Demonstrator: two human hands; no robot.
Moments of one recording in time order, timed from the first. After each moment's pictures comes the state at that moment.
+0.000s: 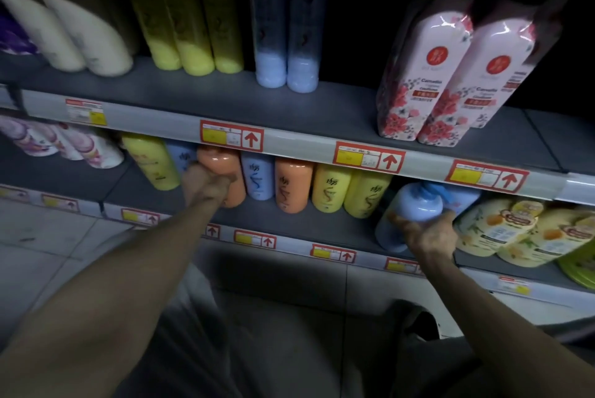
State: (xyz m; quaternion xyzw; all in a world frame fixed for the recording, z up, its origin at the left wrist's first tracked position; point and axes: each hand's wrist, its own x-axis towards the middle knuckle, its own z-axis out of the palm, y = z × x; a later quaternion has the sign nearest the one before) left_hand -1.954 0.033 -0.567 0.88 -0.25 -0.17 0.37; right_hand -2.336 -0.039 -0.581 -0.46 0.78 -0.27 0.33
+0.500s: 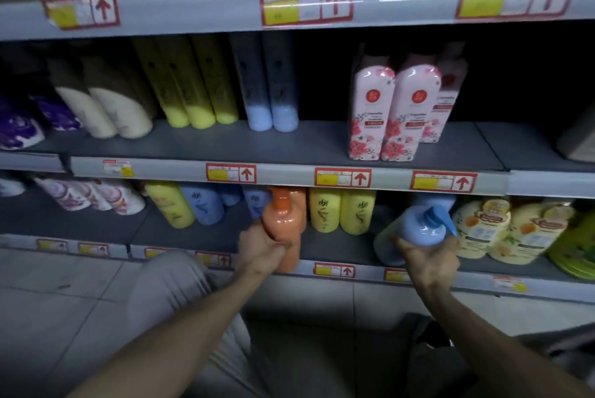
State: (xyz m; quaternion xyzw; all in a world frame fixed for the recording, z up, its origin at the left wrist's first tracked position) left_hand -2.082 0.098 -0.528 0.83 -0.41 -0.22 0.30; right_hand -2.359 0.020 -0.552 -0.42 0.74 -0.39 0.36
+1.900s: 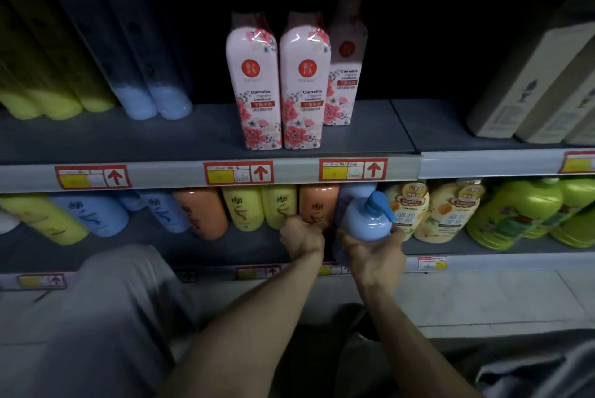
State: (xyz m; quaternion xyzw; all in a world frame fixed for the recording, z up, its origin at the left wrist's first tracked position) left_hand -2.301 -0.055 -0.618 0.82 -0.25 -0.32 0.40; right_hand -2.415 -0.004 -0.579 -0.40 0.74 -0.42 0.34
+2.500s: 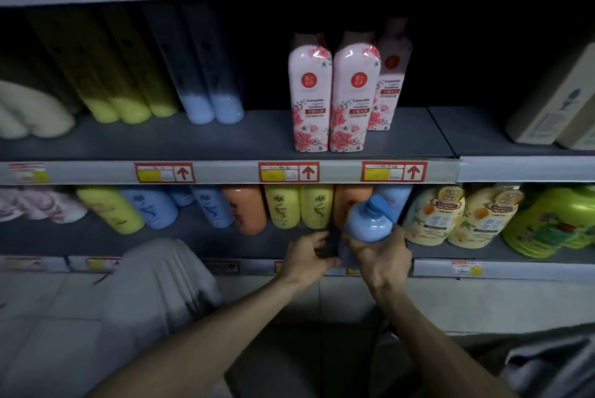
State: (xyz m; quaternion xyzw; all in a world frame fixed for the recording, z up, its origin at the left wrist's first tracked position) left_hand -2.218 0.032 -0.597 0.67 -0.53 -0.42 0.31; right_hand -2.373 0.017 -0.565 -0.48 0.72 -0.36 0.36
